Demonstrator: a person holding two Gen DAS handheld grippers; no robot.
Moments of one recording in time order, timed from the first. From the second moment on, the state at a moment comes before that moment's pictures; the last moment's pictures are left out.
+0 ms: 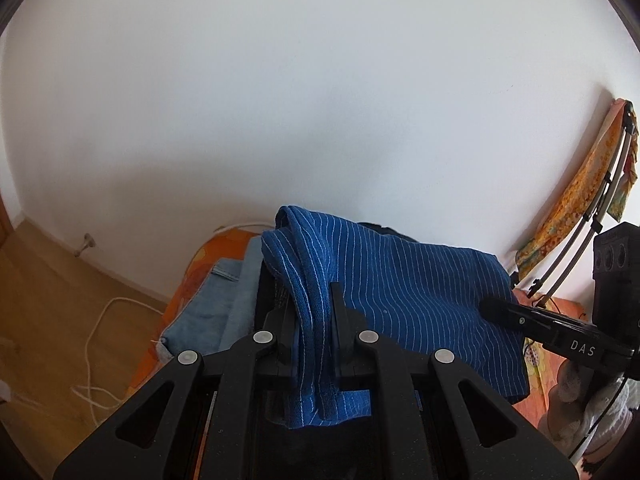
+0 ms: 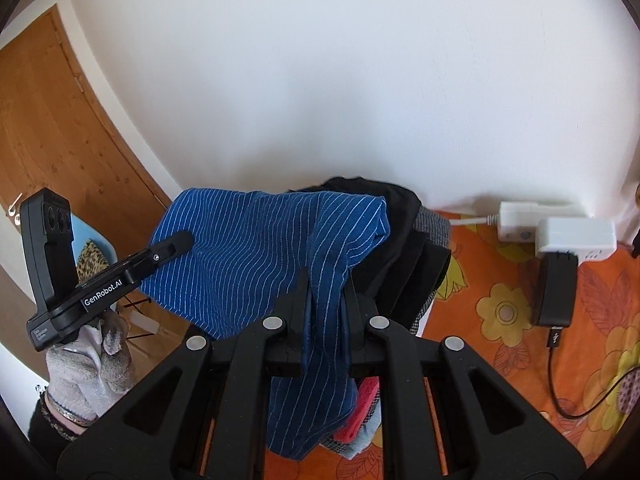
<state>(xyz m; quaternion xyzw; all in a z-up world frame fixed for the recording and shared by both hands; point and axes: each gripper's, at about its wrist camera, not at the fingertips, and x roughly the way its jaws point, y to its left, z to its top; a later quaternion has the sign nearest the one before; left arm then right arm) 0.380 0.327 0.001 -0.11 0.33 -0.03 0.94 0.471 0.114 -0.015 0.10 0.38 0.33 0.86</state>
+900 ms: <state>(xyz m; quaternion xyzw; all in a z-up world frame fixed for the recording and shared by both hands) 0.379 0.342 0.003 -0.04 0.31 0.05 0.95 0.447 0.119 -0.009 -0.02 0.30 0.29 0.91</state>
